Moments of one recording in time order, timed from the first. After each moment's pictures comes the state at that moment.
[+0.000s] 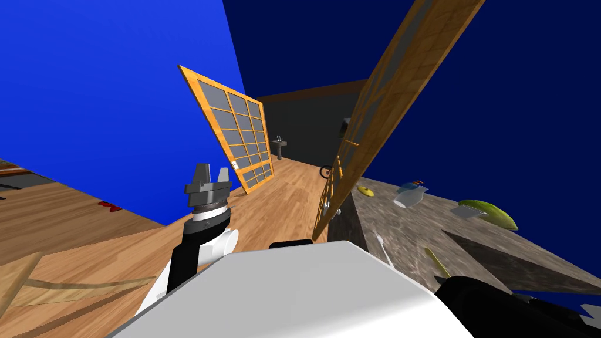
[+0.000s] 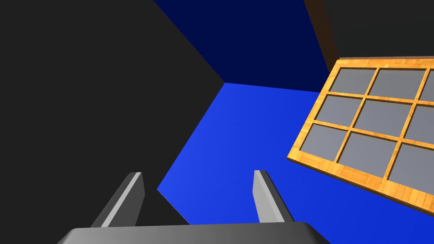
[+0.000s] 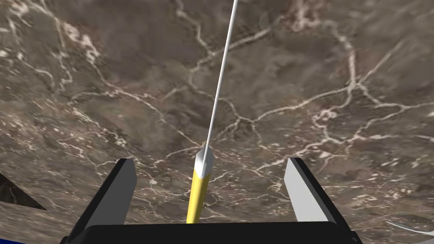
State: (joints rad) left arm 0.47 0.03 0.05 -2.34 0.04 -0.60 -0.08; right arm 1.04 -1.67 0.45 -1.17 -0.39 -0.42 0.15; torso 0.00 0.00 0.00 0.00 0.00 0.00
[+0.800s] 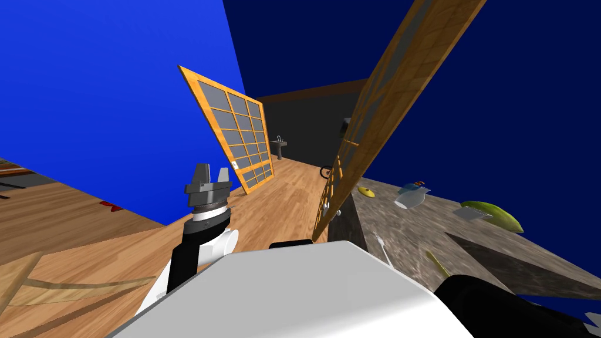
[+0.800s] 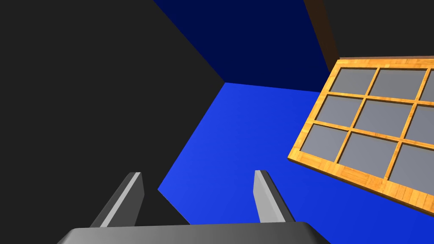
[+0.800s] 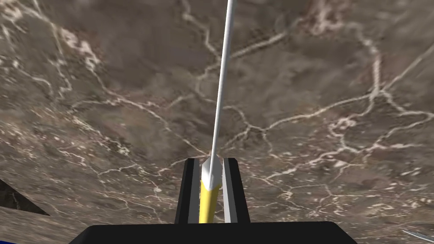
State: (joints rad) left arm 0.47 0.03 0.05 -2.34 0.04 -0.60 -0.08; right arm 0.99 -1.62 0.48 -1.13 -0.35 -0.41 0.14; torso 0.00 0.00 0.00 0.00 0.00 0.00
